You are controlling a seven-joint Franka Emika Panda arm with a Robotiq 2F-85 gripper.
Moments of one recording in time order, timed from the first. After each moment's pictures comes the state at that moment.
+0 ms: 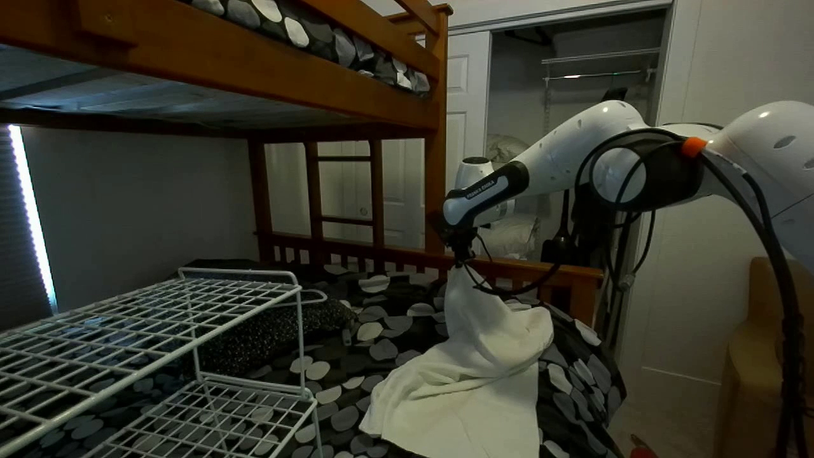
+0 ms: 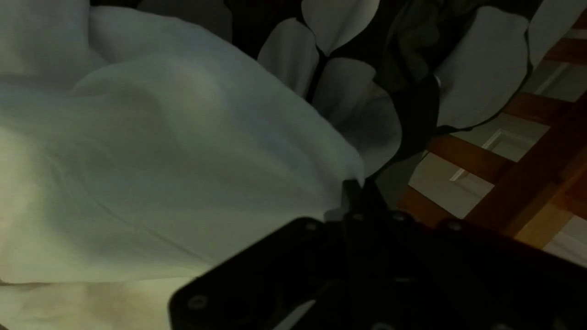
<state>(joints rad) -0.01 0.79 -0.14 -1.21 -0.07 2.41 1.69</state>
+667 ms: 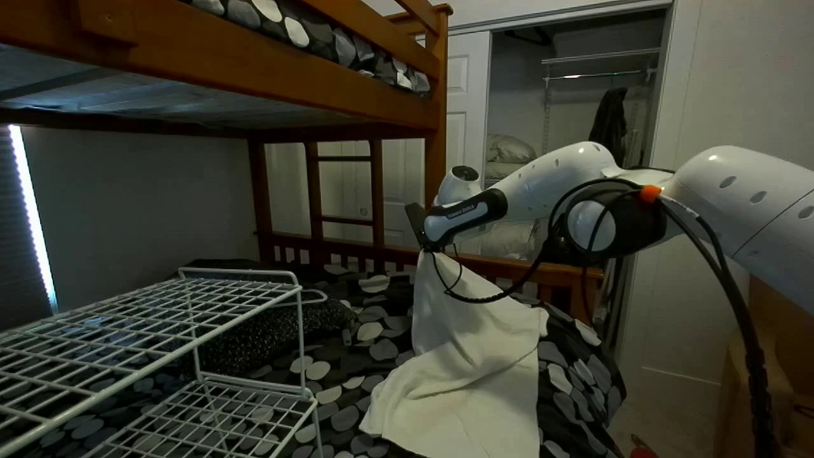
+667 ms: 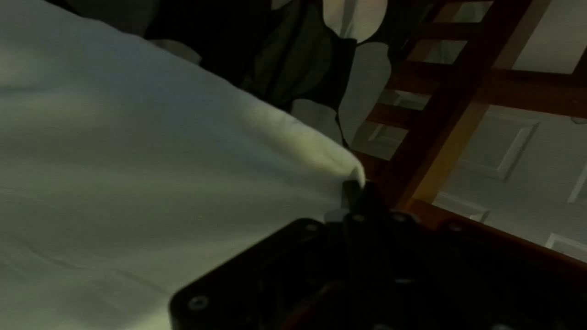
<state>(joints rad) 0.02 1.01 -0.13 -0.93 -0.03 2.70 1.69</state>
